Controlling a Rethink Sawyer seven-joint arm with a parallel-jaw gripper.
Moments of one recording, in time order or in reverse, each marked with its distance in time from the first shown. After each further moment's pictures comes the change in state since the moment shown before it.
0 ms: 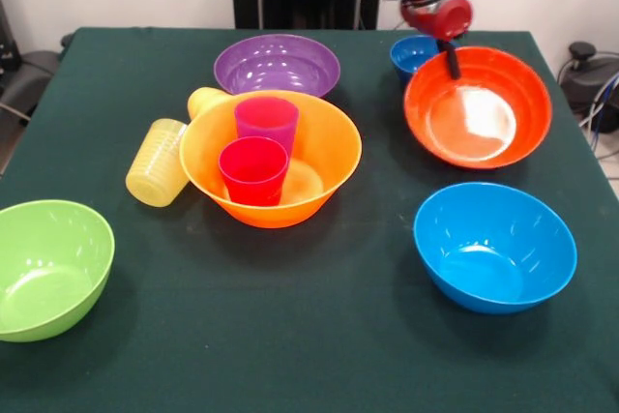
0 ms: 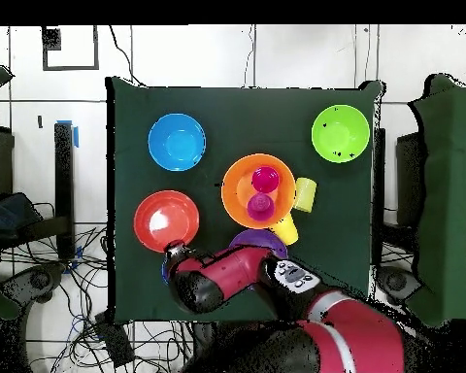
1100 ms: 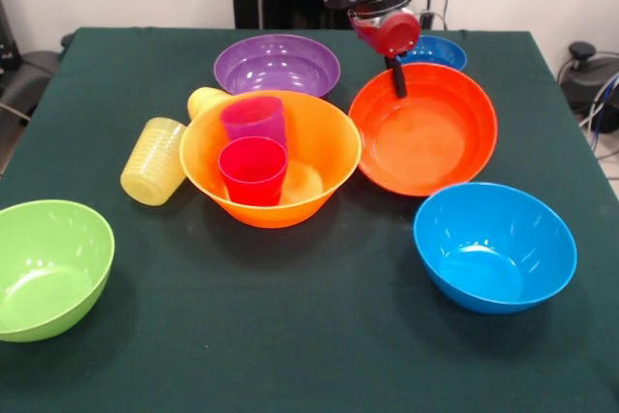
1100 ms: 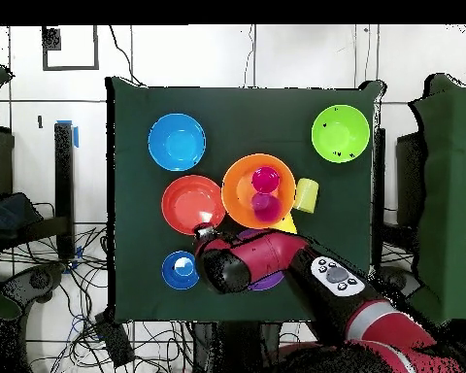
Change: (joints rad) arm -0.145 -0.023 0.043 -0.076 -0.004 0.170 -0.016
